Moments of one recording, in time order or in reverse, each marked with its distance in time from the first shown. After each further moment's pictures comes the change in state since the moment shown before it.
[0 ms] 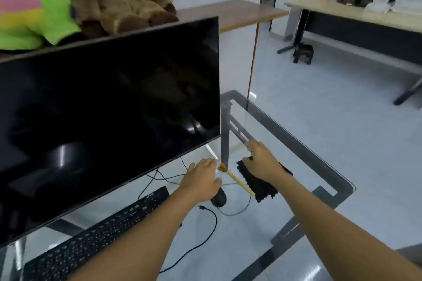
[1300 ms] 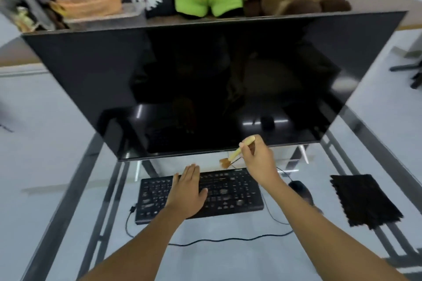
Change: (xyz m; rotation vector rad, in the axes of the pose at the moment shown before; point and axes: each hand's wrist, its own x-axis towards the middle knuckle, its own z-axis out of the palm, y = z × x) left_hand -0.197 -0.188 0.024 0.029 0.174 -0.527; right_hand -0.024 -0.209 0.150 0.368 -0.022 -0.277
